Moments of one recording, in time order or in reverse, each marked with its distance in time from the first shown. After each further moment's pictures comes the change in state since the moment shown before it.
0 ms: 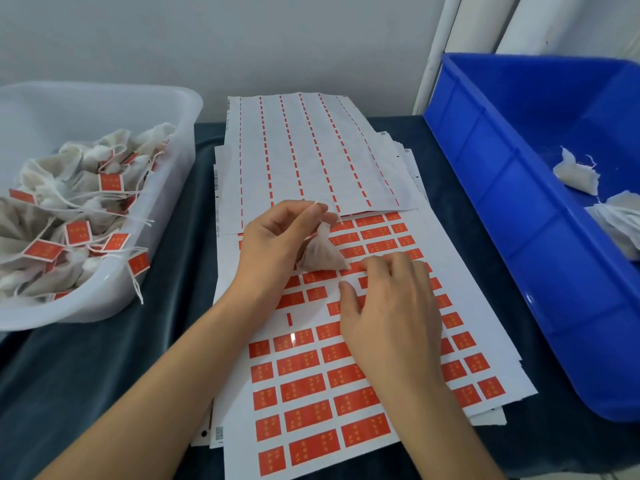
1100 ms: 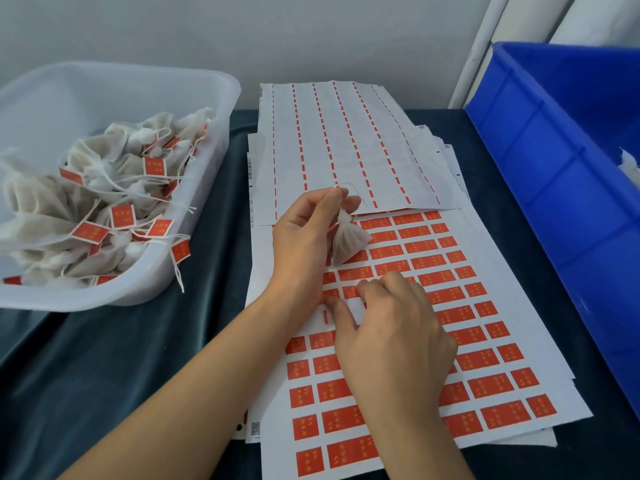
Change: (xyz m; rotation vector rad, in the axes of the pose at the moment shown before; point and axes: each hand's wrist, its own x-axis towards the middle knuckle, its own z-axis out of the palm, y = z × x) left_hand 0.003 -0.001 0.003 -0.216 0.161 -0.091; right_hand -0.024 -0.046 0.011 -0.025 0.060 0.030
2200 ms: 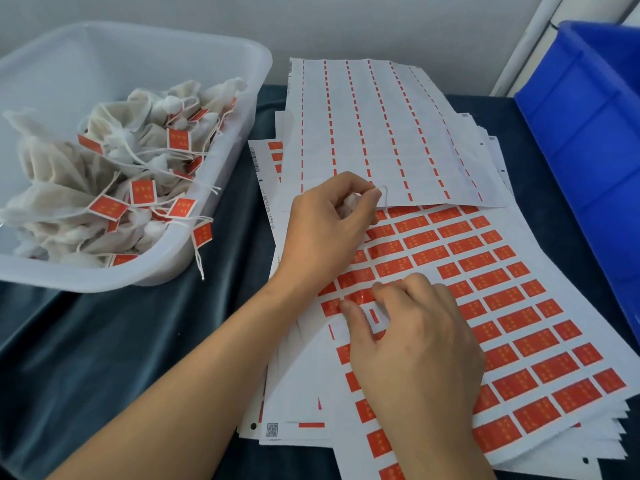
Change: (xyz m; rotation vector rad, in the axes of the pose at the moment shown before) left_hand 0.017 0.003 -0.022 0.525 0.006 0.352; right_hand -0.003 0.002 0.005 0.133 0.100 -0.159
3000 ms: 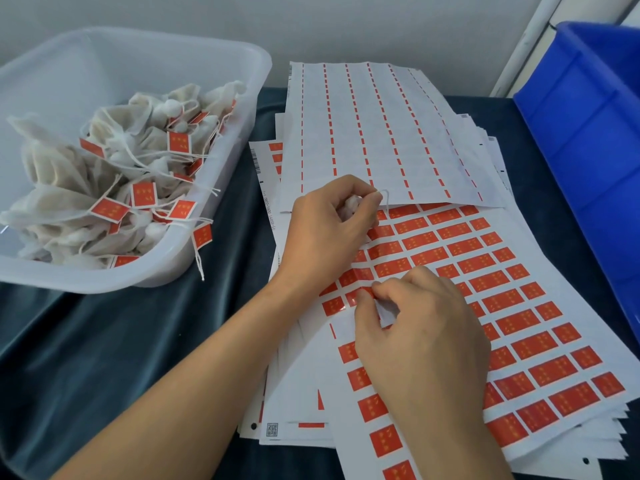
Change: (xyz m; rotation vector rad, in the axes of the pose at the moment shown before) left_hand -0.001 0.002 0.002 -0.003 -0.025 -0.012; right_hand 0.012 0.006 -0.005 0.091 -0.033 0.029
